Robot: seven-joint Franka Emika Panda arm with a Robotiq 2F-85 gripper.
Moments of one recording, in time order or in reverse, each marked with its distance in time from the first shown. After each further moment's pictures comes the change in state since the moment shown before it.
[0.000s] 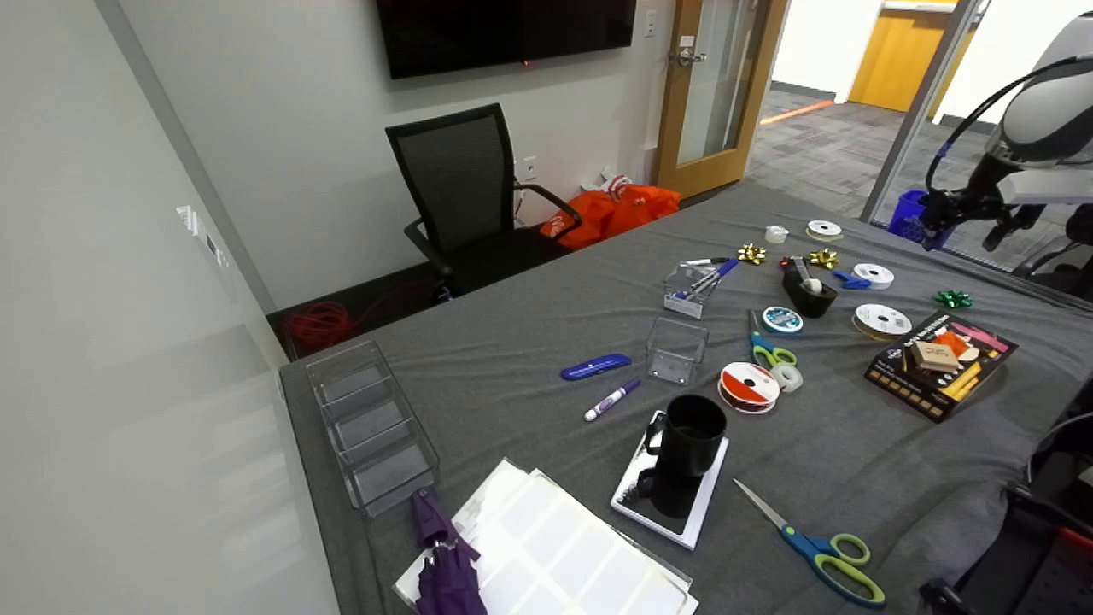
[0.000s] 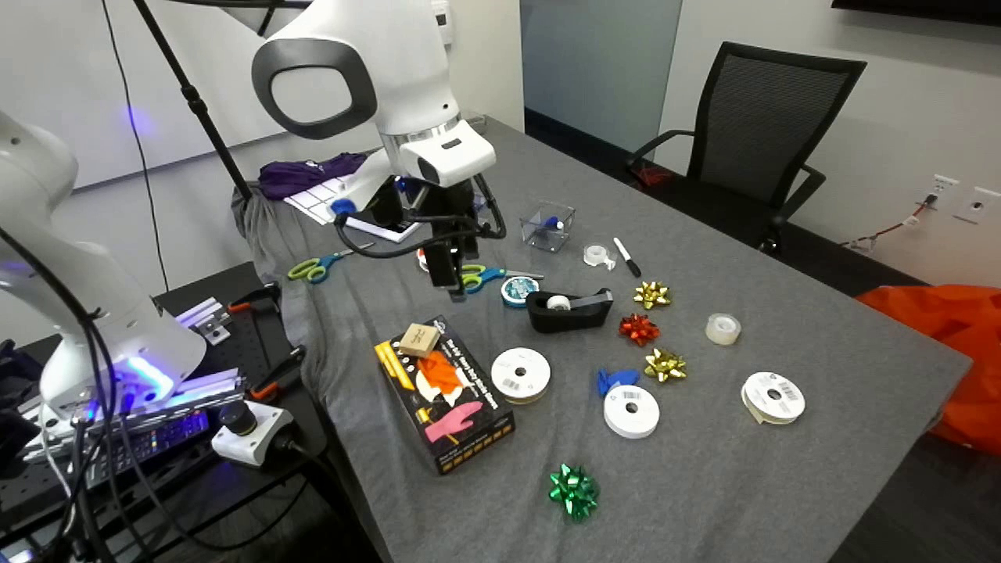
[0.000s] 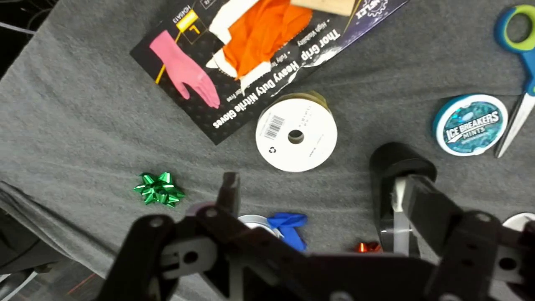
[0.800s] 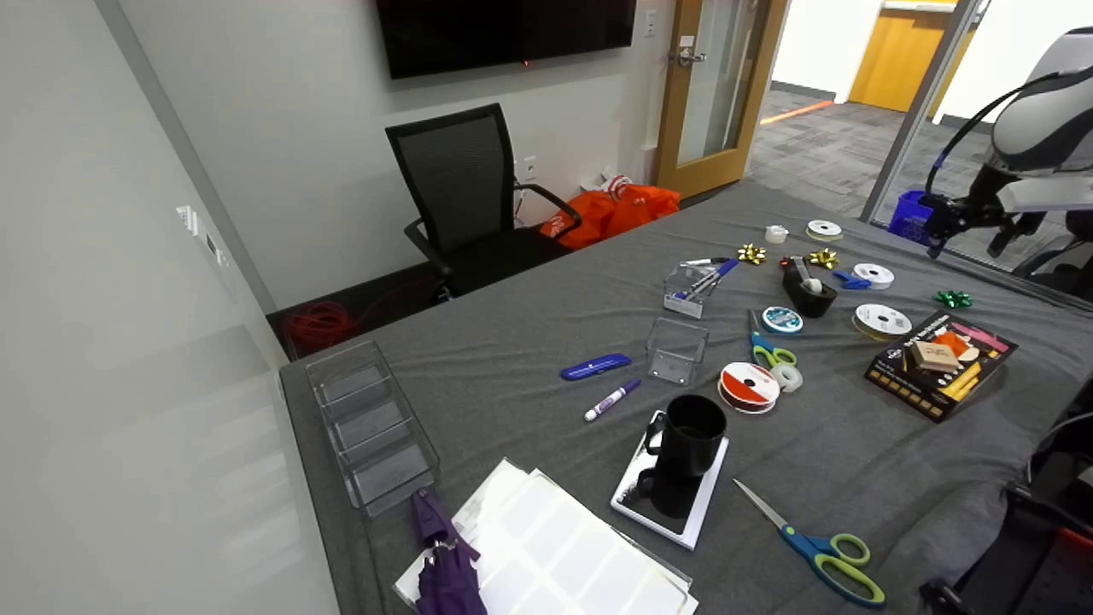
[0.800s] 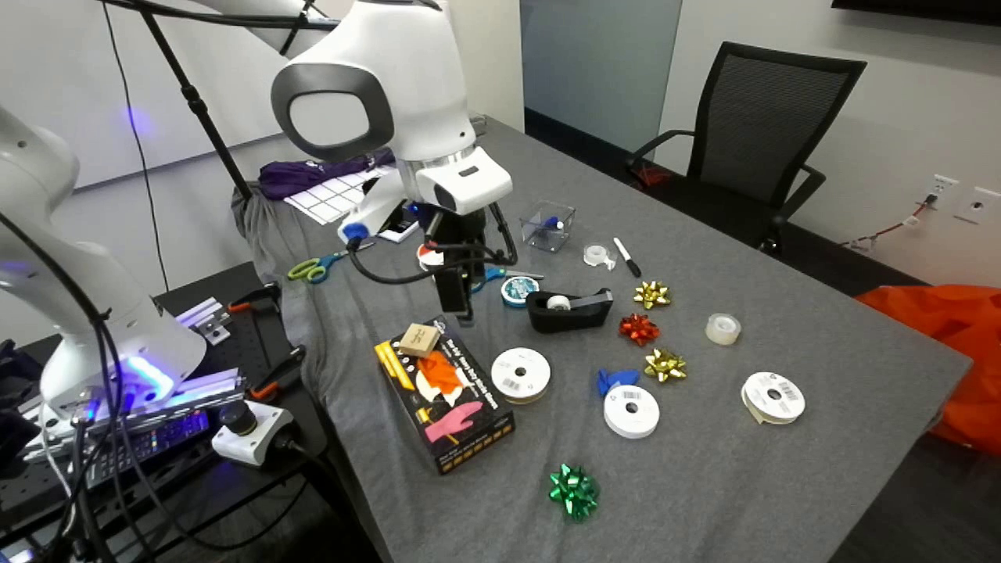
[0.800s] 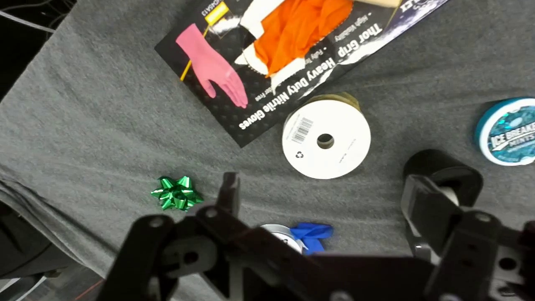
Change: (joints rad) arm -0.021 0.089 -0.024 0.055 0.003 -0.003 -0.048
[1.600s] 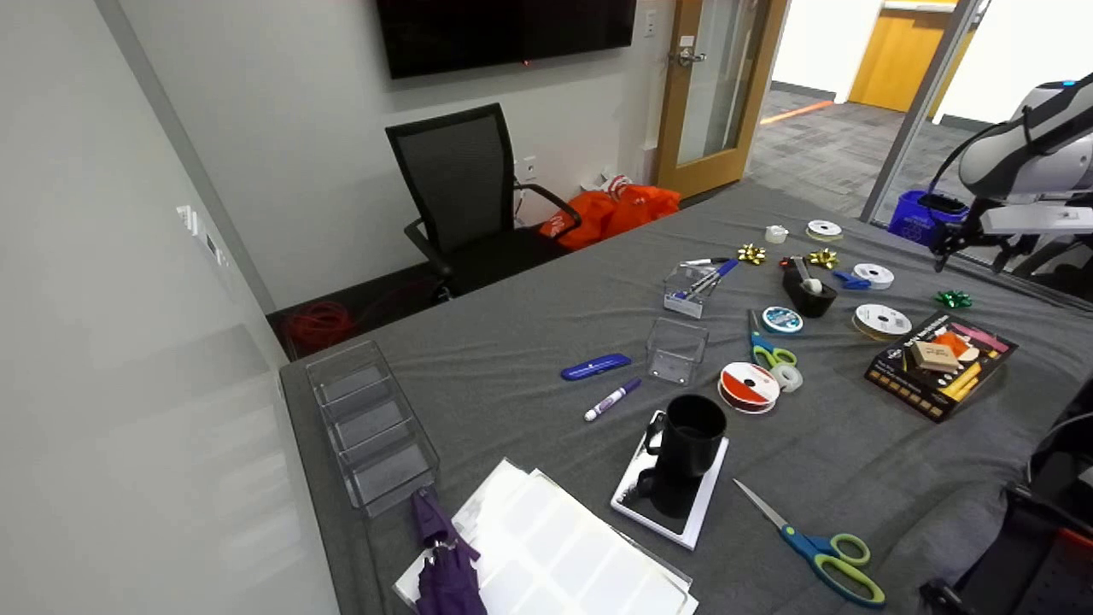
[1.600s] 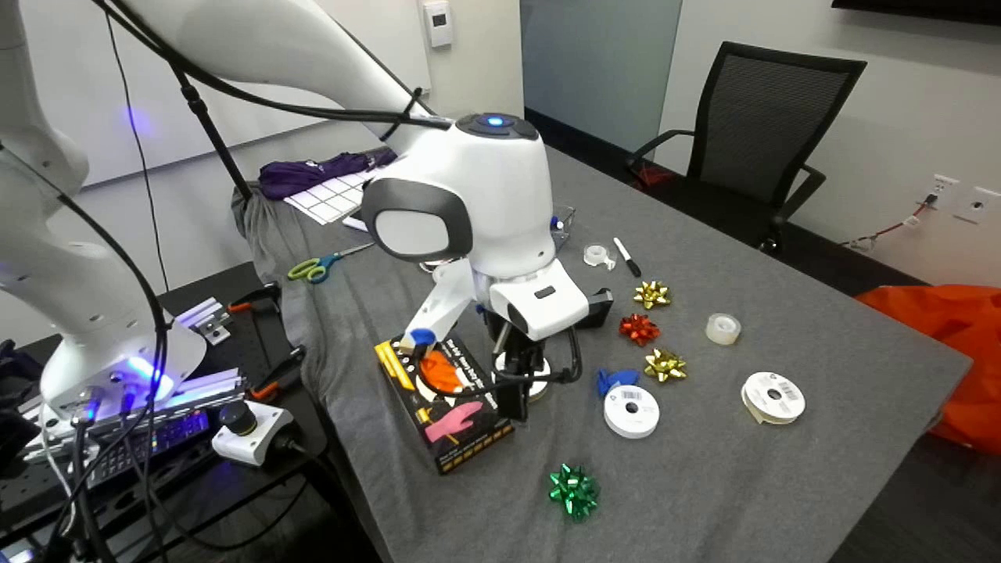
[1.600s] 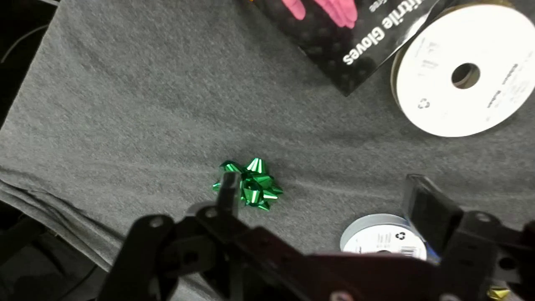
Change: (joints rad) arm -0.136 0.374 -0.011 0.301 0.132 0.040 -0.055
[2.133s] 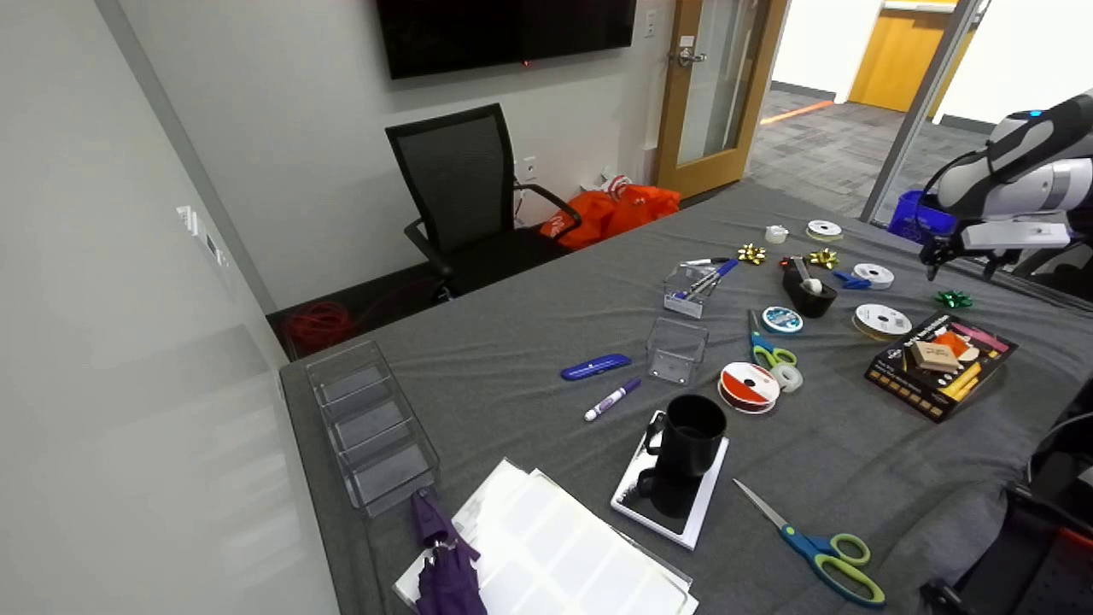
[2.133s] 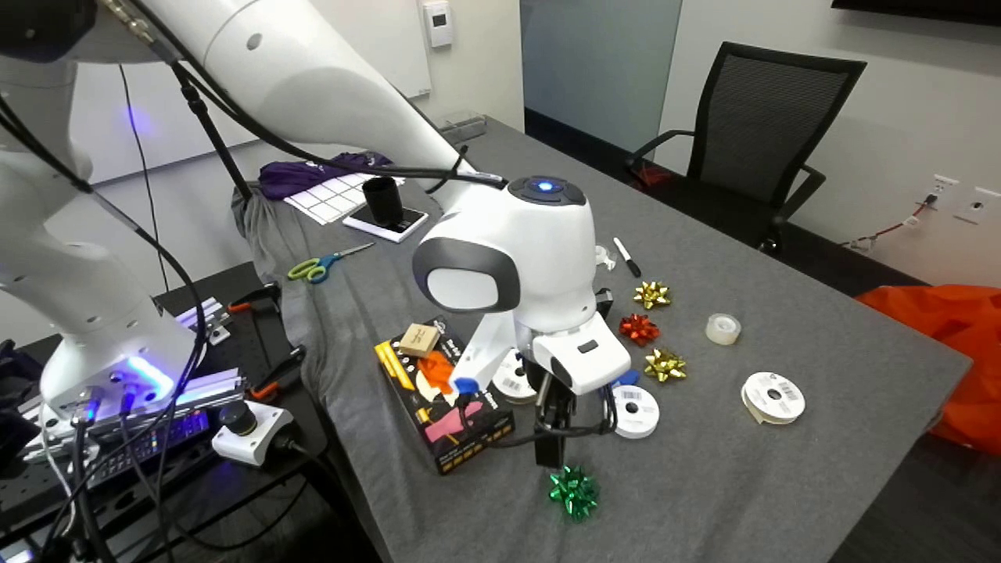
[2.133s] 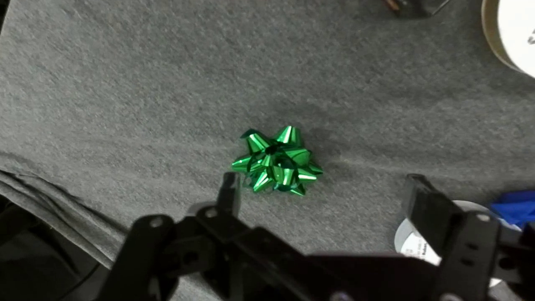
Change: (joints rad) arm -0.053 0.217 0.003 0.208 0.017 0.016 0.013
